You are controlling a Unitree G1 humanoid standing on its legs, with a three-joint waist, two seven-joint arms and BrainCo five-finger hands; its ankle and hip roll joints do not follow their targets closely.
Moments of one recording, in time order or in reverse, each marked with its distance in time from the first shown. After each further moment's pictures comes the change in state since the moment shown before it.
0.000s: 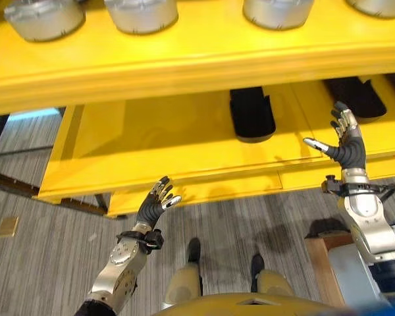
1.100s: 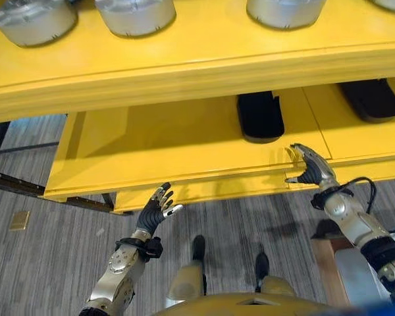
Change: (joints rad) left arm -0.012 0.005 -0.004 0.003 0.069 -0.022 -0.033; right arm -0.274 -0.093 0.349 0.492 -0.528 0.144 0.011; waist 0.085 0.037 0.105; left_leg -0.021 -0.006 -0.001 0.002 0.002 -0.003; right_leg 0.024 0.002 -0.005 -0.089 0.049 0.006
